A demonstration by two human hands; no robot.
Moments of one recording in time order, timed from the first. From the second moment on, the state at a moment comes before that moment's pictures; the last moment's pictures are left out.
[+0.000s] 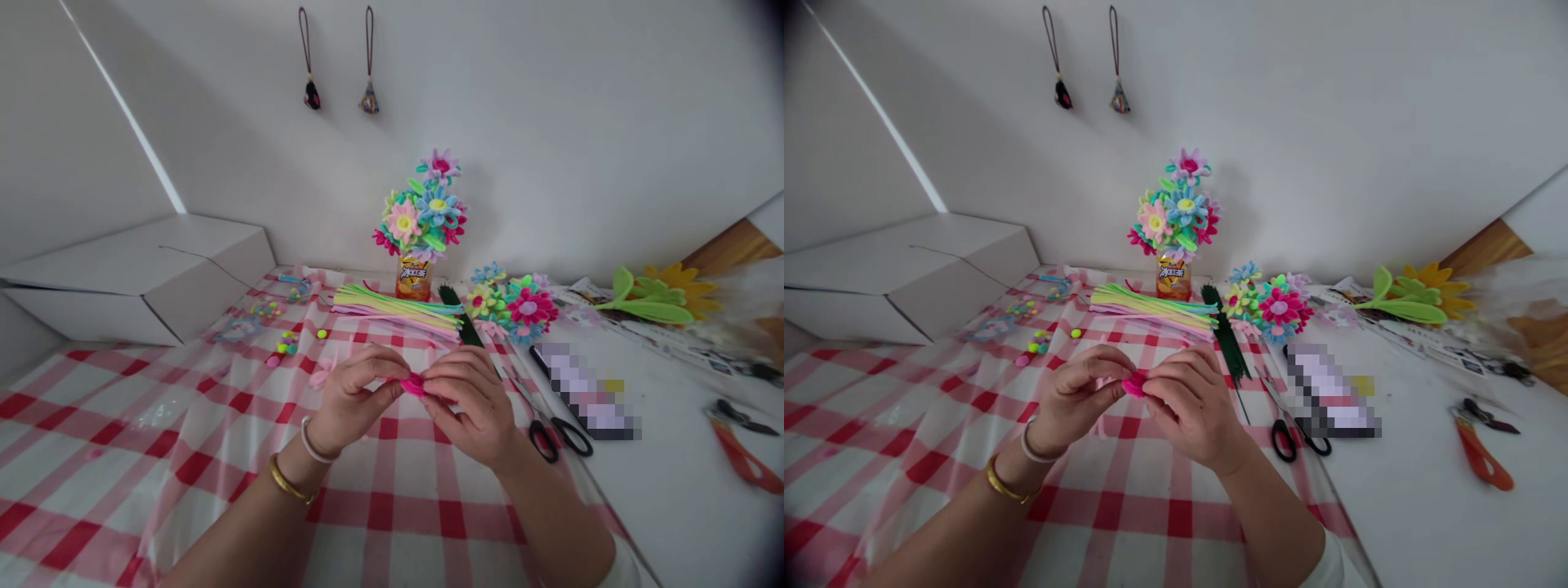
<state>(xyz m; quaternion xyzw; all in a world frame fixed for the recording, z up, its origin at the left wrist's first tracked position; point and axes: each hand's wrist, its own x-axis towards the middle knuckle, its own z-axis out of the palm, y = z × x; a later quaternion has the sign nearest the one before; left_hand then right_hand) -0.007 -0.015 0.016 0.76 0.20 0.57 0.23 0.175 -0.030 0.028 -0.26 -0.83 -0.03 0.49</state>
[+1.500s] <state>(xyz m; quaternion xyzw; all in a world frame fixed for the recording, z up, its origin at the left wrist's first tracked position) -0.003 -0.015 0.014 0.72 0.35 0.39 0.46 0.181 -0.019 0.021 -0.42 -0.69 0.45 0.38</state>
